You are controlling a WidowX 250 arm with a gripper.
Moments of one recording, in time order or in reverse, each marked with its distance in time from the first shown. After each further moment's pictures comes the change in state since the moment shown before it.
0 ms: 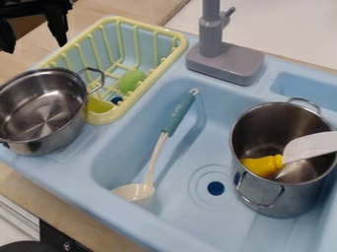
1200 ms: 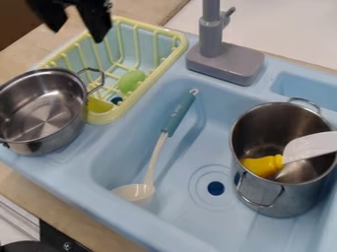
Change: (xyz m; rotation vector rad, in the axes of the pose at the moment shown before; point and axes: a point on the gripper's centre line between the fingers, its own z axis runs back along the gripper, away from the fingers) arm -0.011 -0.062 0.021 -0.135 -0.102 -0.588
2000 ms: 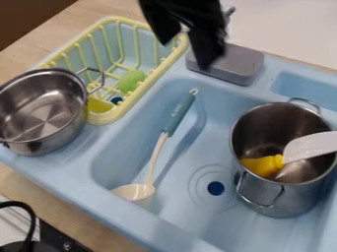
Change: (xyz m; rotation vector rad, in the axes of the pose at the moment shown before) arm 0.002 -0.128 -0.007 -0.174 -0.001 -0.382
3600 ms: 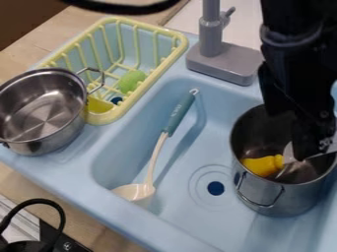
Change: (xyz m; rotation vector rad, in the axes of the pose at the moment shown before) arm 0.010 -0.100 -0.055 -0.155 0.047 -0.432
